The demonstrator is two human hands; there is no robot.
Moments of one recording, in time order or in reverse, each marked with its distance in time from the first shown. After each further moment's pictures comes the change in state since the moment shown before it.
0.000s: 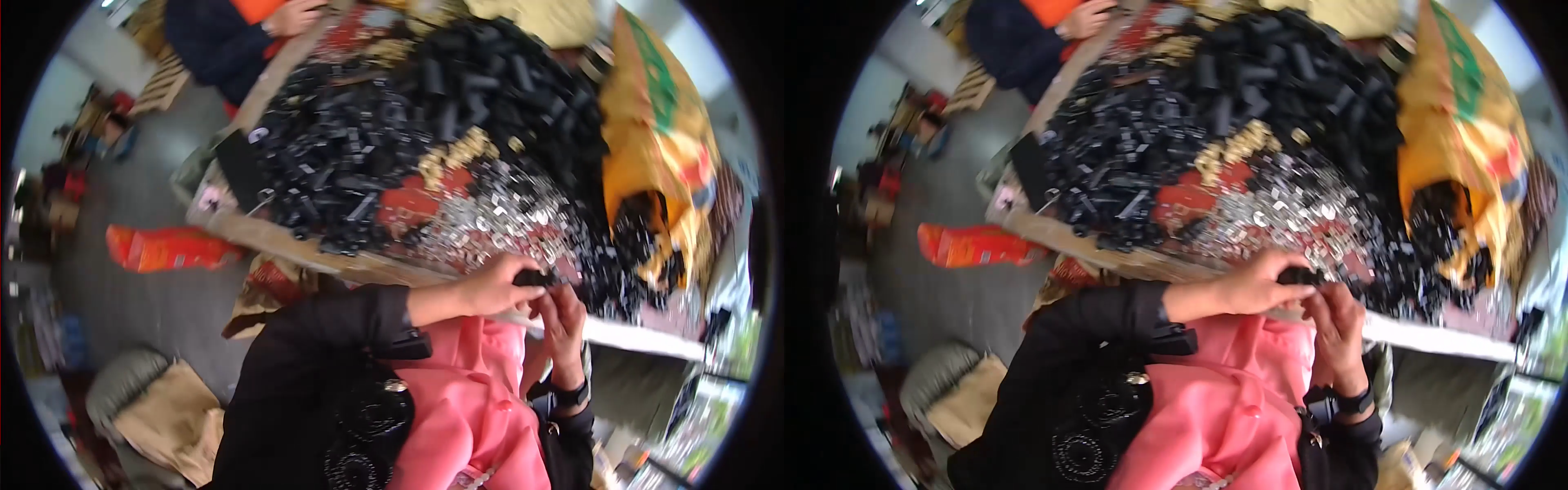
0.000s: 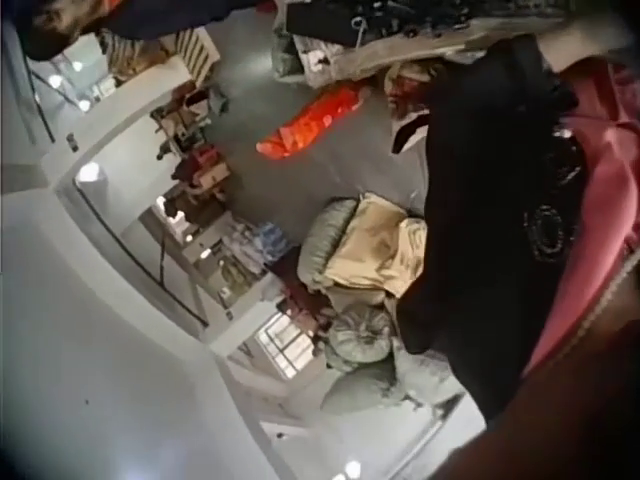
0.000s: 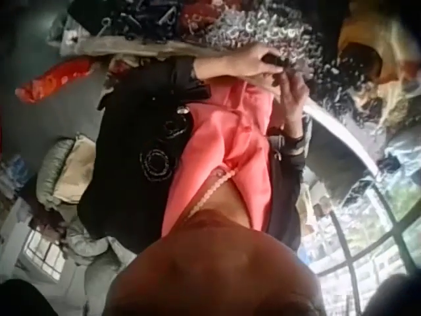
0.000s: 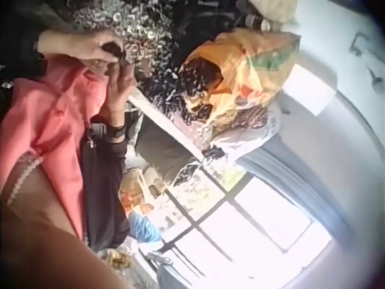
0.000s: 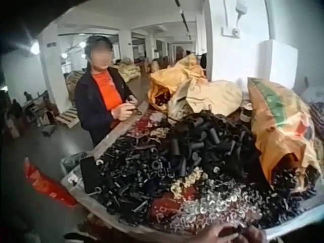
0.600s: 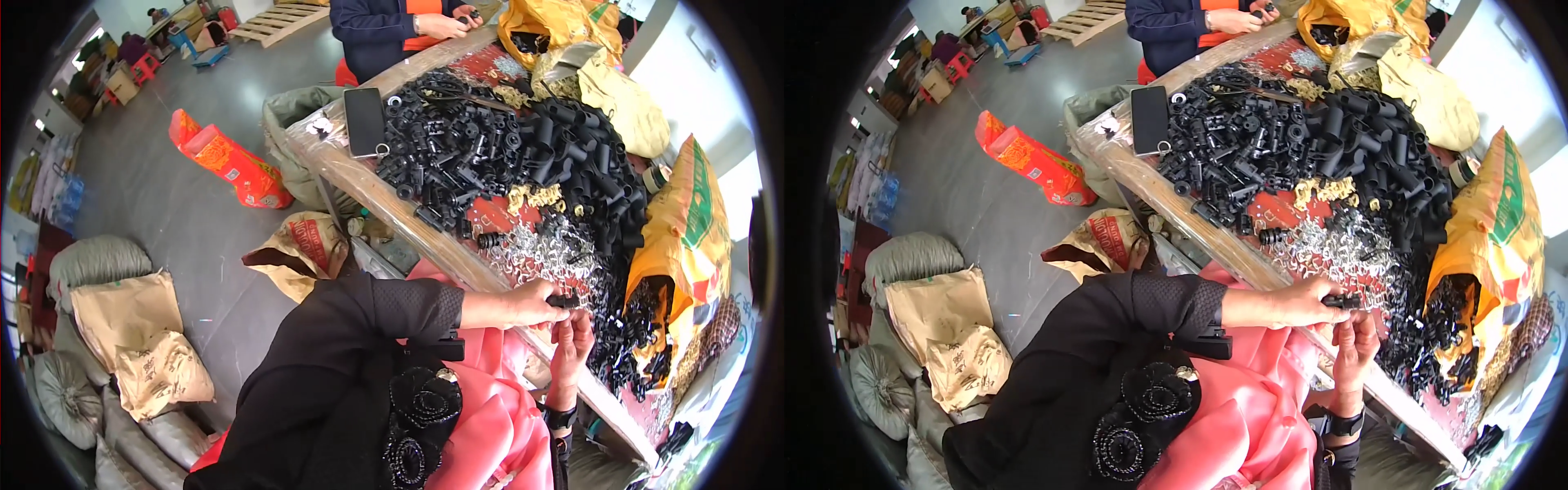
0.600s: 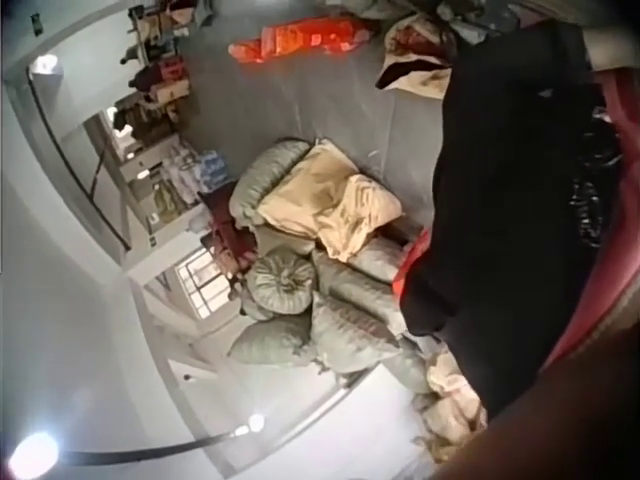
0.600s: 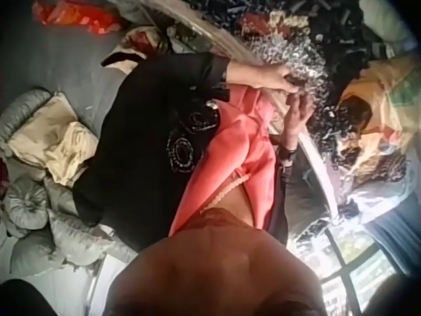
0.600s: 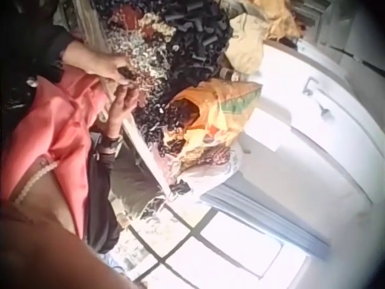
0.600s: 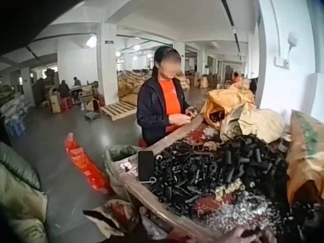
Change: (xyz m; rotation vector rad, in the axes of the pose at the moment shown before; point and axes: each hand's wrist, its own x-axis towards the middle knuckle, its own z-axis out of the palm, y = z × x) left_hand -0.041 0.003 0.015 -0.193 0.224 -0.035; right_hand -0.001 0.009 0.019 0.268 -0.120 -0.190
